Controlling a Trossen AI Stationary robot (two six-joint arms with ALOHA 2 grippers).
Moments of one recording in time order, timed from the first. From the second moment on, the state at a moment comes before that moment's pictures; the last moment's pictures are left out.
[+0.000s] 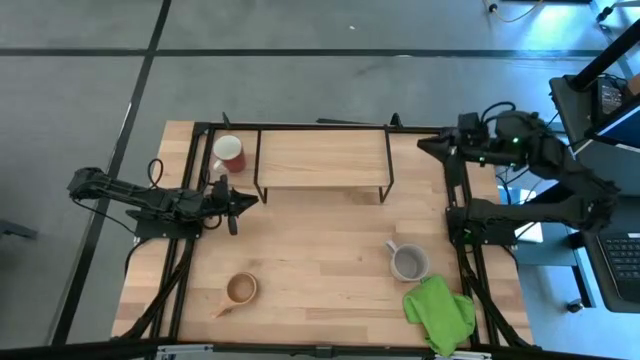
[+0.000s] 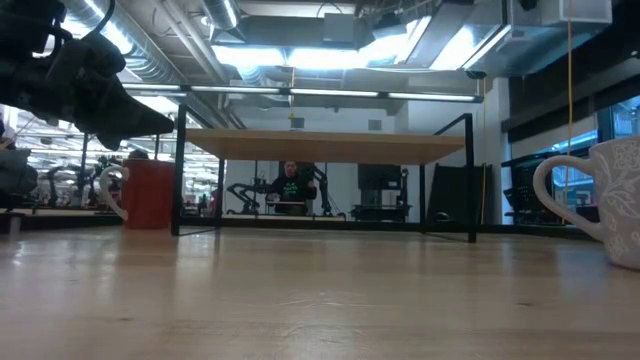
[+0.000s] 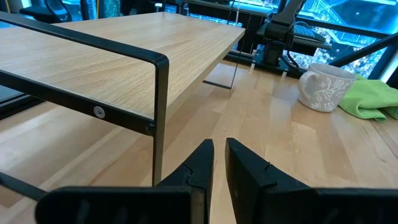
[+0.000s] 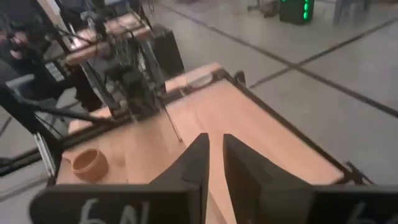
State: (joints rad) left arm -0.19 0.28 0.01 0.06 -0.50 -0.28; right arm -0.31 0.76 1.21 -0.71 -0.02 0.26
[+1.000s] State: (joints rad) left arm -0.19 0.28 0.01 0.06 -0.50 -0.28; right arm -0.31 0.79 1.29 -0.45 -0.06 0.52
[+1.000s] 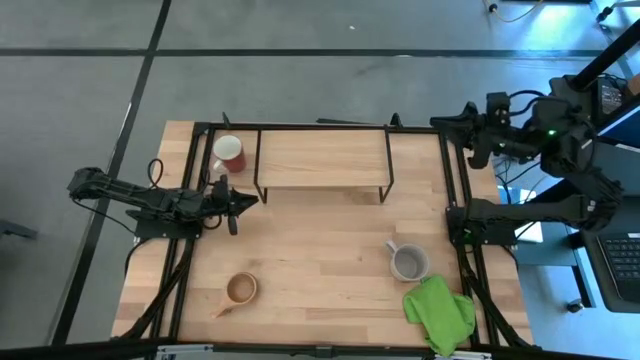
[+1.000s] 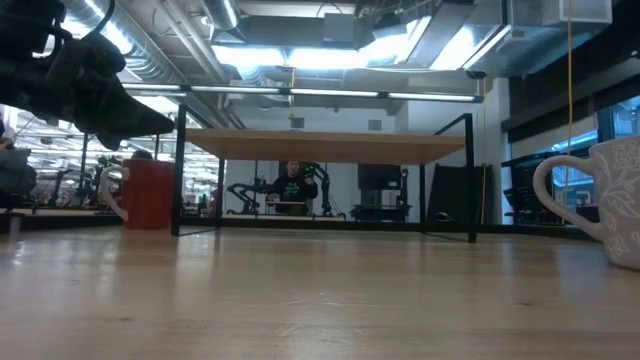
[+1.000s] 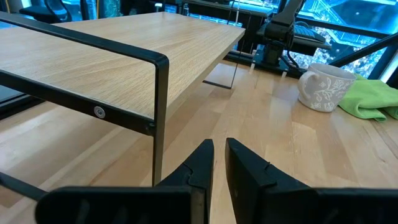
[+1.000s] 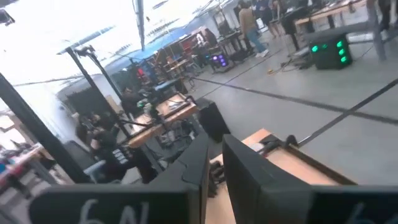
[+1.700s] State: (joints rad) left arm -0.19 0.28 0.01 0.06 -0.50 -0.28; right arm -0.31 0.88 1.52 -1.18 0.12 0.41
